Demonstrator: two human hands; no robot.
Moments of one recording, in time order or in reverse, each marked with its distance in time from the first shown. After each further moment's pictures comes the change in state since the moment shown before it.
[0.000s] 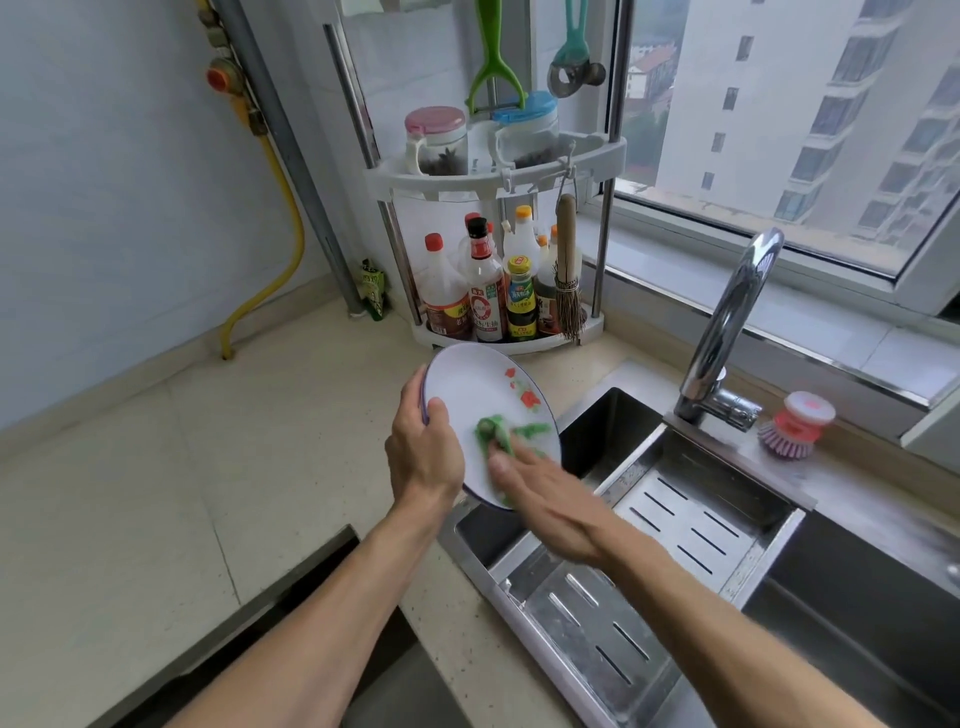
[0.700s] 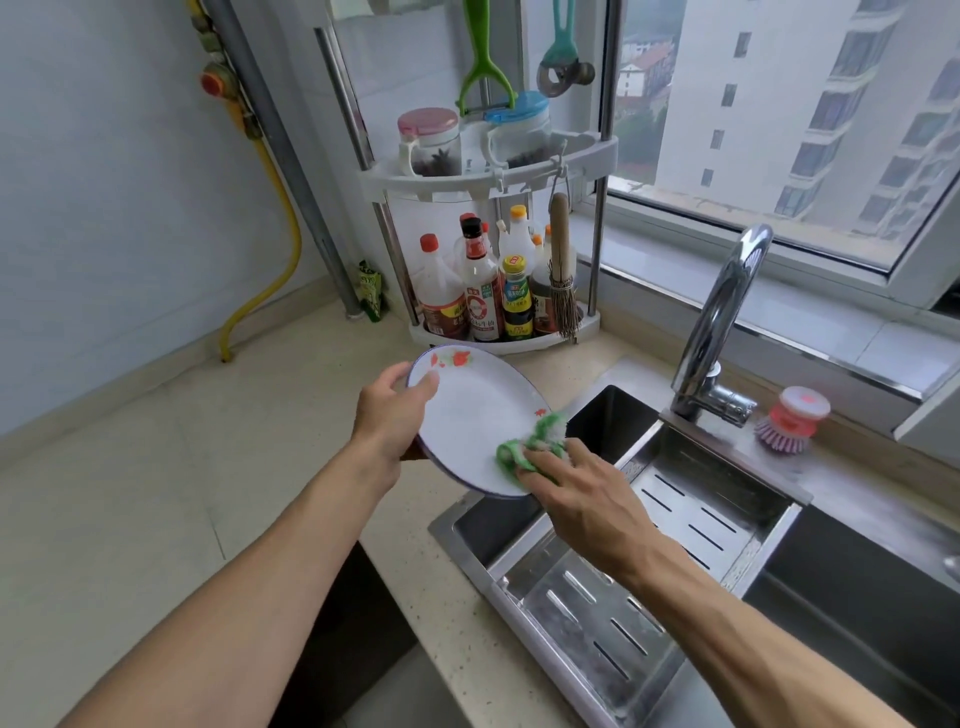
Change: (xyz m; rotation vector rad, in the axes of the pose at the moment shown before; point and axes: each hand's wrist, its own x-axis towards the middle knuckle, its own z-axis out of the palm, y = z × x) left_hand 0.047 0.007 -0.018 -0.087 -0.214 -0.251; right_hand -0.007 0.052 0.006 -0.695 0.468 -0.334
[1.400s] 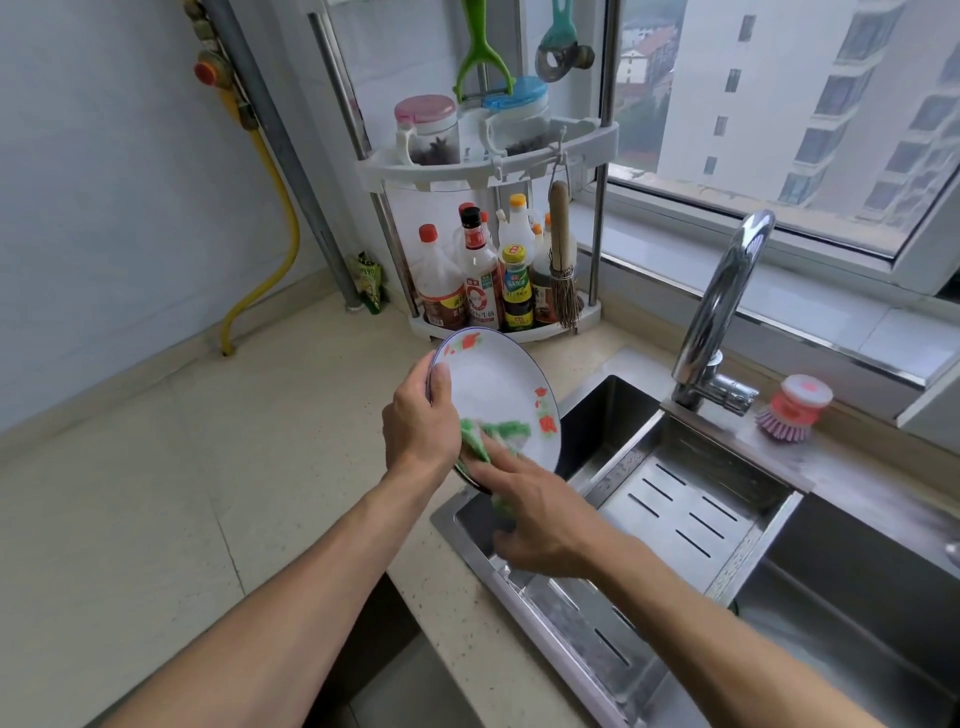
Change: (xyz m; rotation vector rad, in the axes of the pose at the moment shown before) left_hand -0.023 -0.015 0.026 0.330 0.194 0.342; right_hand 0.023 -0.042 -0.029 0.500 -0.463 0.137
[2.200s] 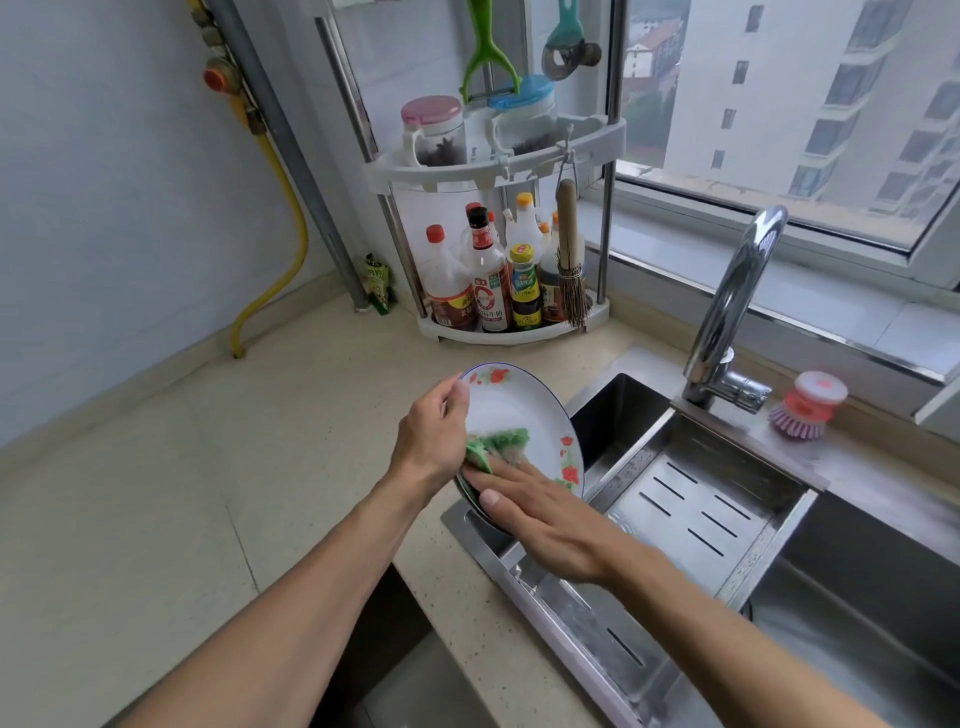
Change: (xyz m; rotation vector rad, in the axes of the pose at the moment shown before) left_hand -0.001 -0.011 -0.009 -0.050 -0.312 -0.028; right_hand -0.006 0.000 0.003 0.278 -0.022 -0.050
